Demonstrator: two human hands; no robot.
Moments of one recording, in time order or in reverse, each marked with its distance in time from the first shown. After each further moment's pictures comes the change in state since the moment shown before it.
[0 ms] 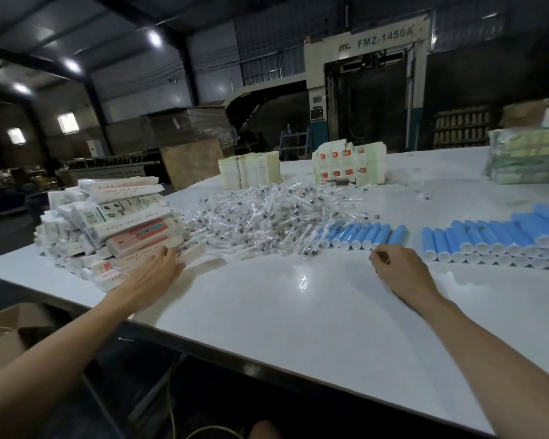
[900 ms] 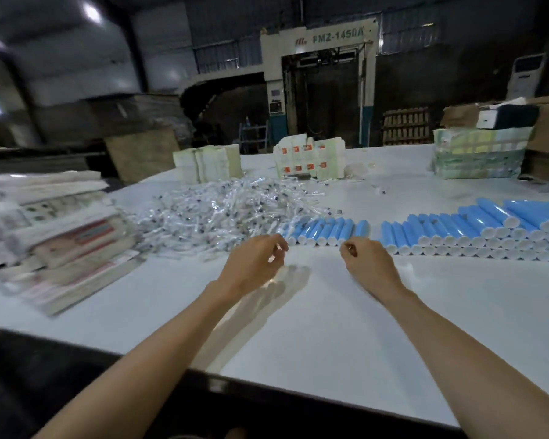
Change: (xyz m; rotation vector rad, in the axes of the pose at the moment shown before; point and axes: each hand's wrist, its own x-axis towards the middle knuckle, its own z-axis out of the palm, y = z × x) left_hand 0.073 0.262 -0.002 -0.451 0.008 0.273; right_hand 0.006 0.004 0.001 -0.051 0.053 0.053
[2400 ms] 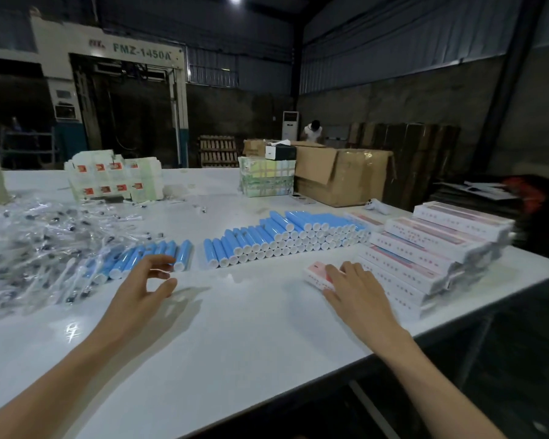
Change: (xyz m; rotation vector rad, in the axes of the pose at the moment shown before) left_hand 0.029 0.073 0.076 -0.966 -0.020 0.099; right_hand -0.161 0.115 -0.200 -0.950 0.123 0.208
